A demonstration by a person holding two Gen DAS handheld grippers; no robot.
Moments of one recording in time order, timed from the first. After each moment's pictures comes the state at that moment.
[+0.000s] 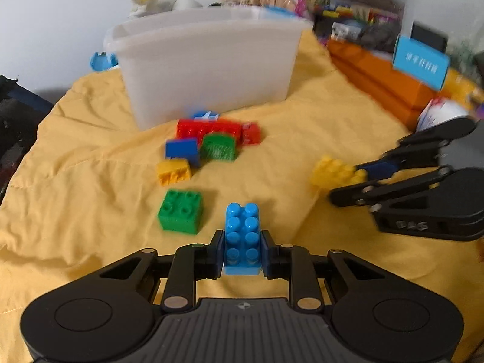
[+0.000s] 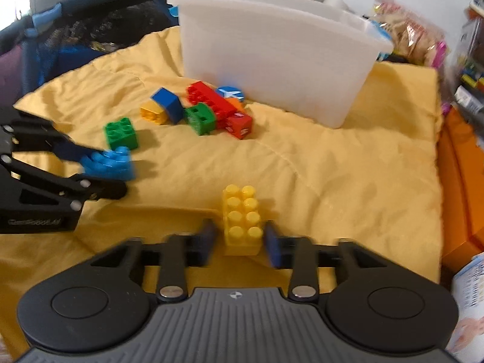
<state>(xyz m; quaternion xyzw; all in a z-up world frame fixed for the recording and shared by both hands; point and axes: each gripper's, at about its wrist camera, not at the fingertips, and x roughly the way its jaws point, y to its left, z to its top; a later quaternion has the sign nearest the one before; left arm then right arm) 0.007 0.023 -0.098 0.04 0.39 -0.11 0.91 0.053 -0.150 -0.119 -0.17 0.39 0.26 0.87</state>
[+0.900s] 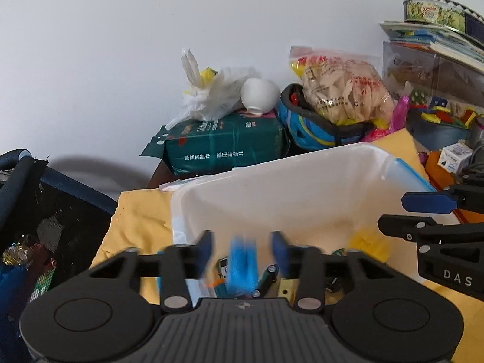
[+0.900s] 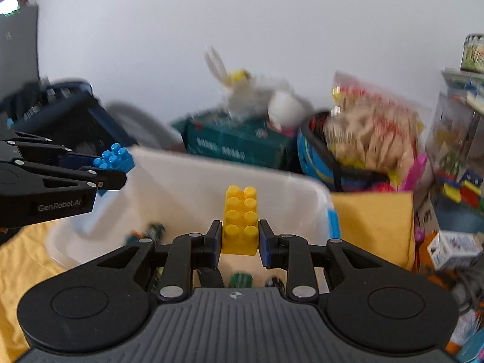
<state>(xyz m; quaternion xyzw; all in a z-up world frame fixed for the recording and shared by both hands) 0.210 0.066 0.005 0.05 0.31 -0.01 0.95 0.226 -0.102 0.003 -0.11 0.29 0.18 0.93</state>
